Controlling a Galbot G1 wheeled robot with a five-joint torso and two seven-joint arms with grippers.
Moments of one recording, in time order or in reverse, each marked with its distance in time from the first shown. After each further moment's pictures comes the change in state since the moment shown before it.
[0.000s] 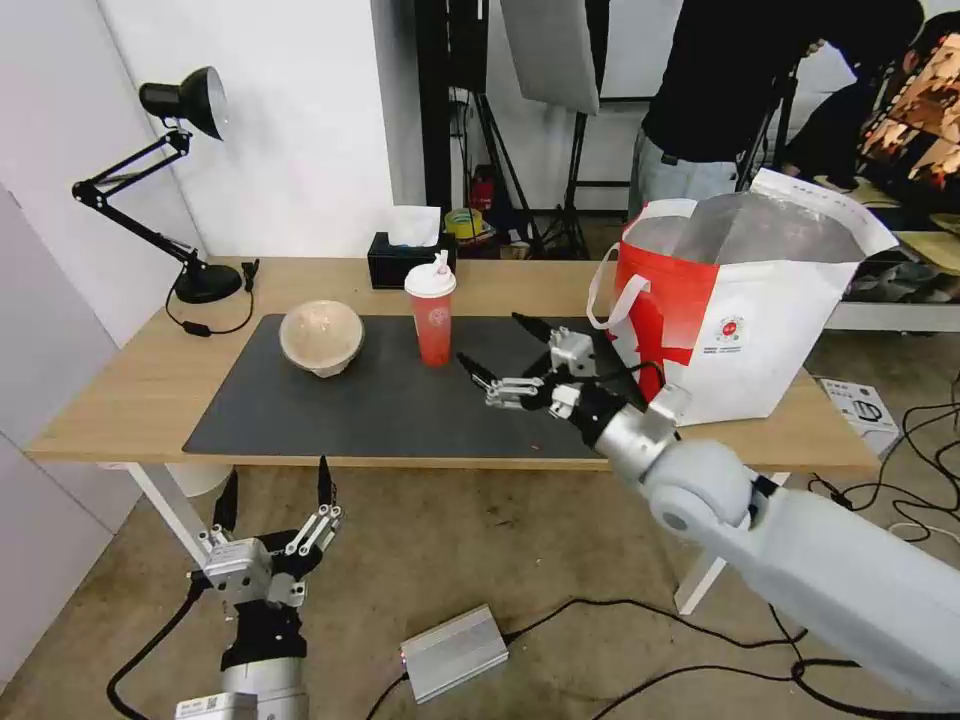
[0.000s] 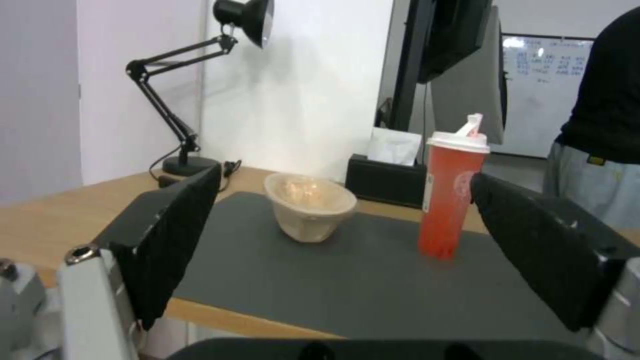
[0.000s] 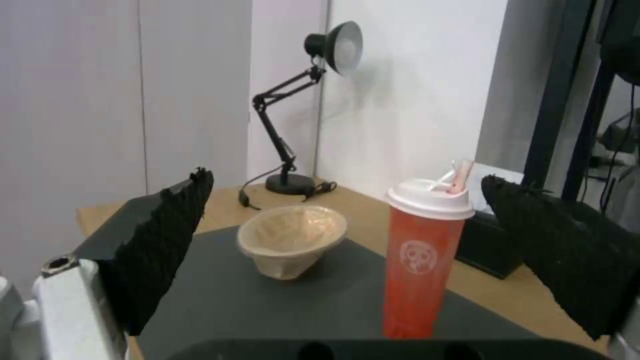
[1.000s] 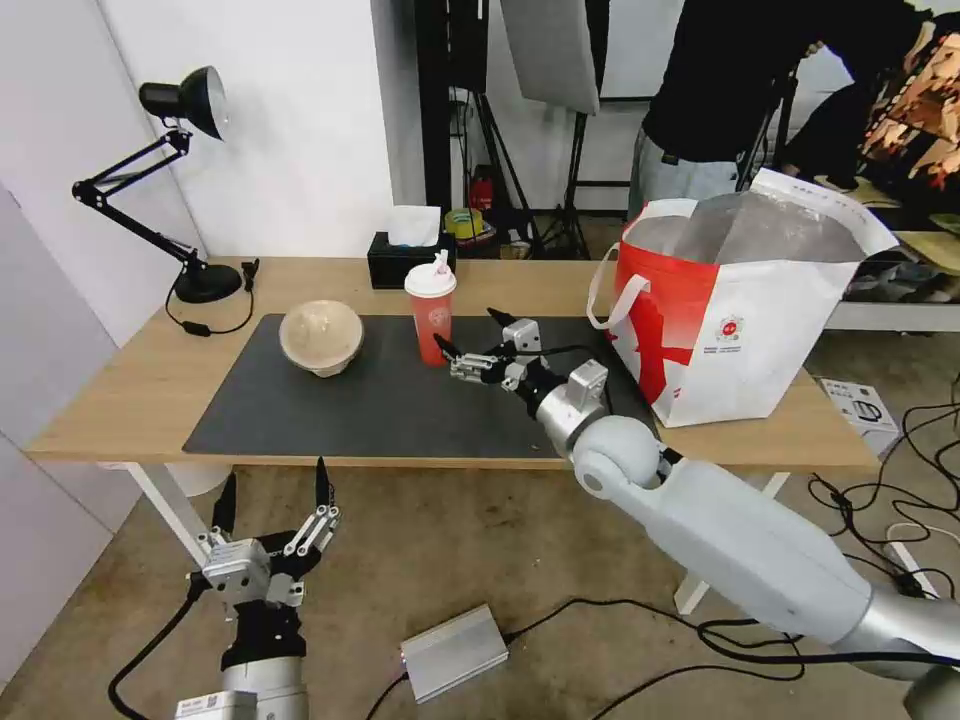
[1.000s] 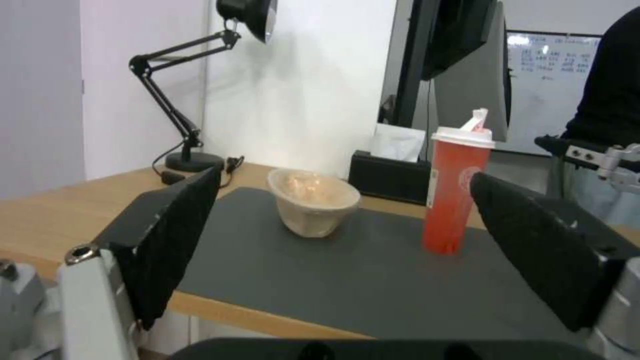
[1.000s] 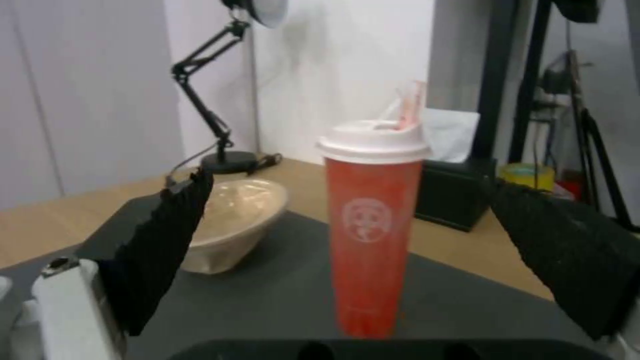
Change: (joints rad) left arm -0.005 0.000 0.000 0.010 -0.002 0.000 -0.005; right arm 0.060 0.239 -0.020 -0.269 -0.024 -0.058 0.099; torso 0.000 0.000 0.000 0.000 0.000
